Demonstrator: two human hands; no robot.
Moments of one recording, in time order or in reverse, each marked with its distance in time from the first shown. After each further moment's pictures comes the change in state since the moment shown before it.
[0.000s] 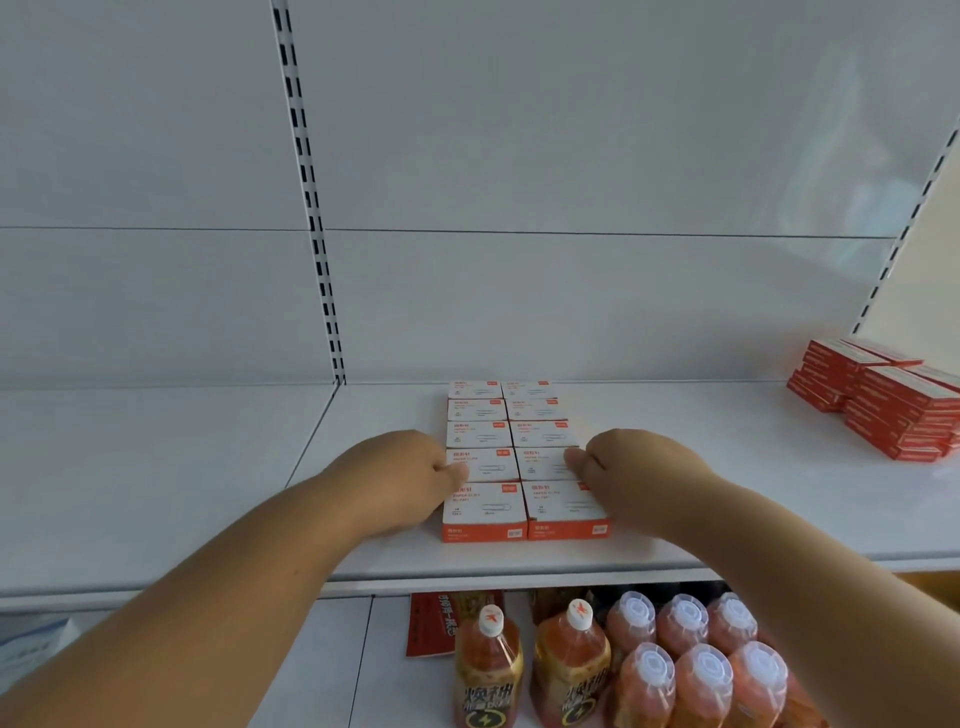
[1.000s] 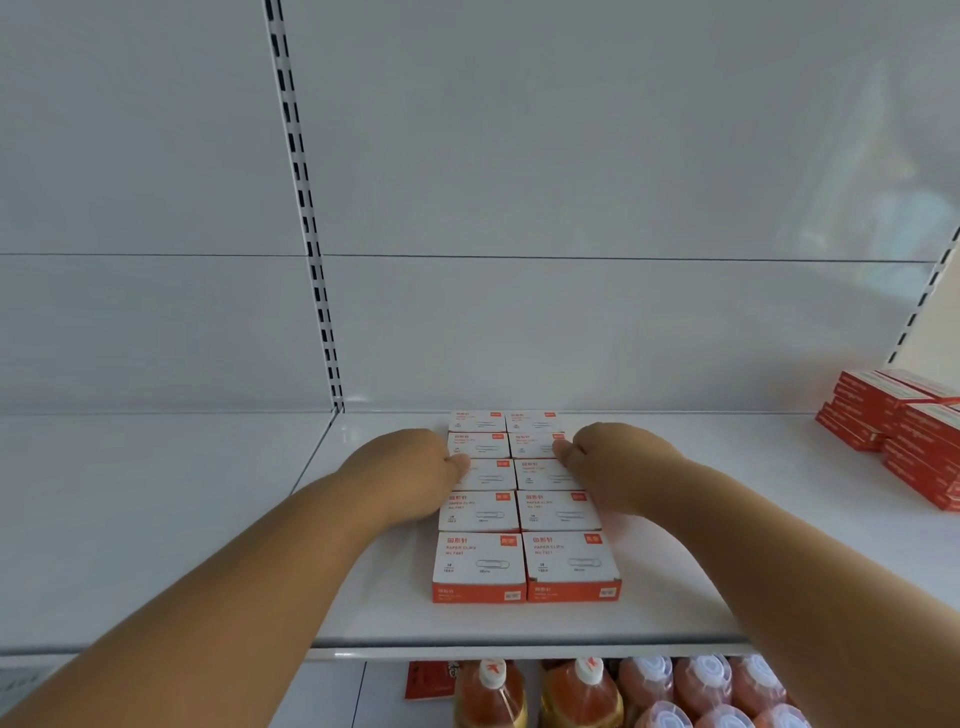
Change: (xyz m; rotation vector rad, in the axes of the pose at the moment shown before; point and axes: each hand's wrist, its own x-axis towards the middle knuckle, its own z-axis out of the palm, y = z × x) left_hand 0.062 -0.004 -0.001 0.016 0.042 -0.026; right_hand 0.077 0.007 0.002 0.017 0.009 -0.041
